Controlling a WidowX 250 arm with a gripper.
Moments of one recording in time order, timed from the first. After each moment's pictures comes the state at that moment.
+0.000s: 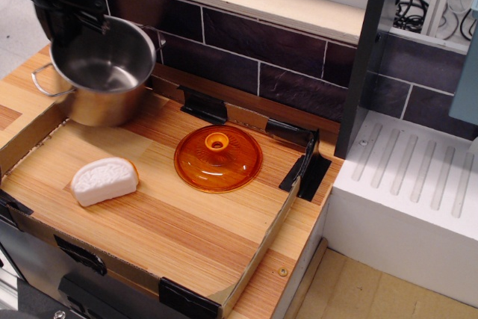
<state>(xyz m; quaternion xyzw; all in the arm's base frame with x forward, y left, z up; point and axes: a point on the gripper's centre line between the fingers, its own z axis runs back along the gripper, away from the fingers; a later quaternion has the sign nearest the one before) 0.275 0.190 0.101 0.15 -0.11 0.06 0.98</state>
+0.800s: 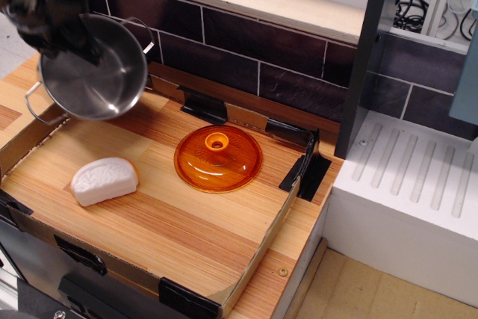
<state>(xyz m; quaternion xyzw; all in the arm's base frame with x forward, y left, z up) 0.252 0.155 0.102 0.28 -0.30 0.02 0.91</state>
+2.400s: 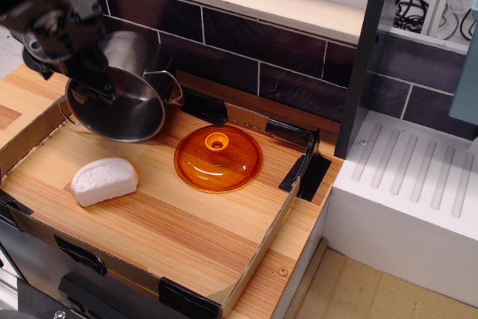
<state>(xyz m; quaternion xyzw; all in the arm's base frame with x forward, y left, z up) 0.245 0.149 0.073 0.24 -0.22 0.01 0.95</state>
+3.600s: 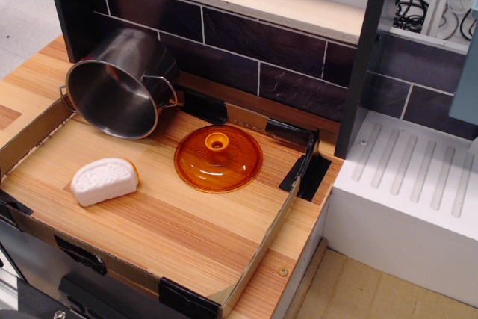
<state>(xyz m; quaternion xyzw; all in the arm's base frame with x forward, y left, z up) 0.261 0.175 0.199 -0.11 0.01 -0.02 0.99</state>
